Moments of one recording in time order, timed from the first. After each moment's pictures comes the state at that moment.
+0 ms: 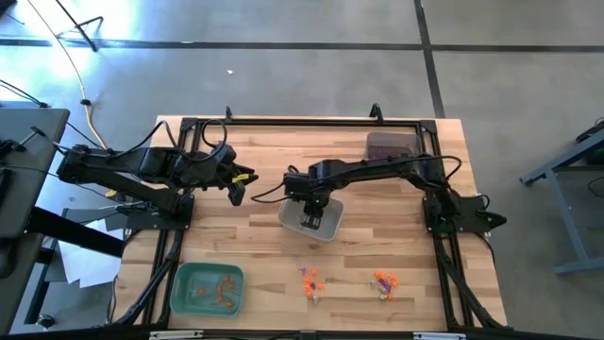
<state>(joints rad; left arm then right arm) -0.13 0.98 1.07 -0.69 -0.41 -0.68 -0.01 2.10 1.79 -1.08 -0.08 0.25</state>
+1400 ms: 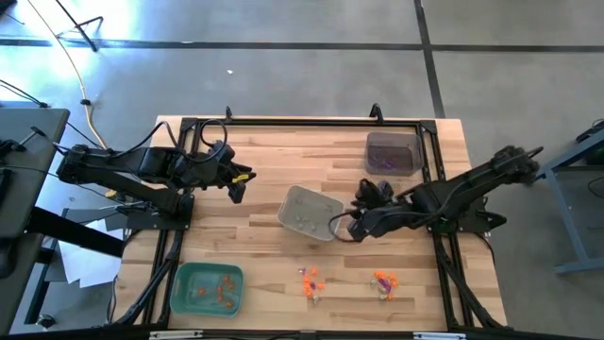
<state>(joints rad) -0.13 0.98 1.07 -0.74 -0.45 -0.73 0.40 1.33 1.15 -0.79 0.55 0.92</state>
